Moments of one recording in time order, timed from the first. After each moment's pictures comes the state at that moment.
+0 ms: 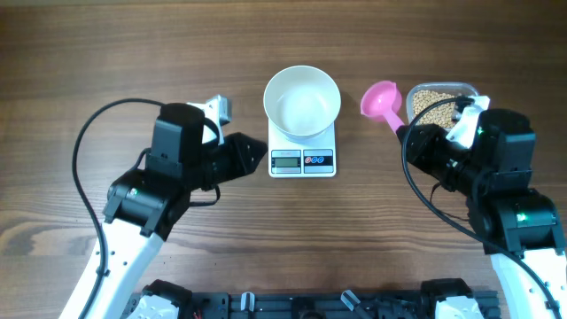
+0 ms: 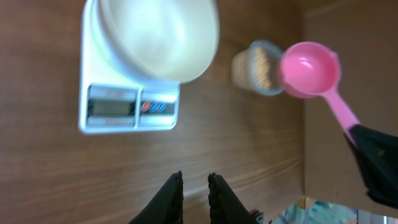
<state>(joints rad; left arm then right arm) -0.35 1.09 0.98 -0.67 0.45 -0.71 0.08 0.94 0.98 -0.73 -0.35 0.69</state>
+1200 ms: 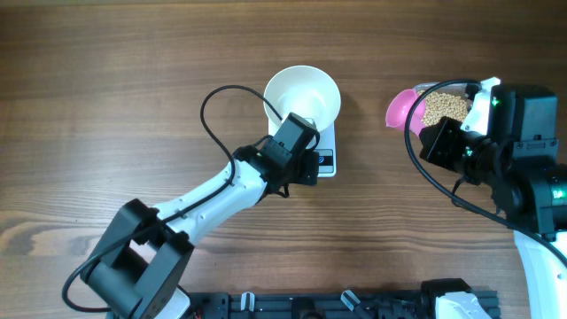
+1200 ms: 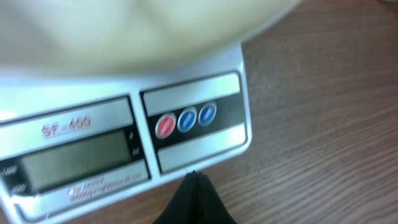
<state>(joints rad) -0.70 1.69 0.98 -0.33 0.12 -0.54 0.08 1.10 1.34 -1.14 -0.20 0.47</state>
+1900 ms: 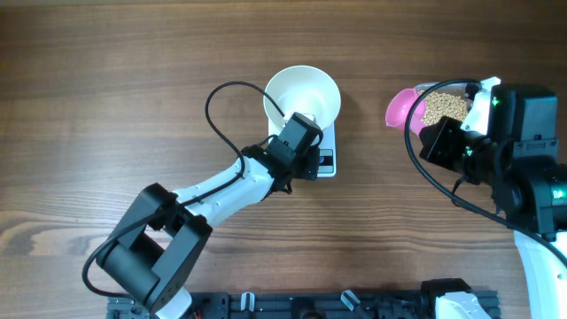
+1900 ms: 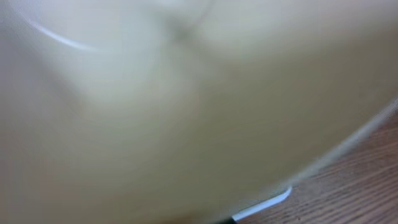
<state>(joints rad) -0.70 1.78 0.98 -0.22 0.01 -0.51 0.08 1.10 1.34 -1.14 -0.20 0.47</state>
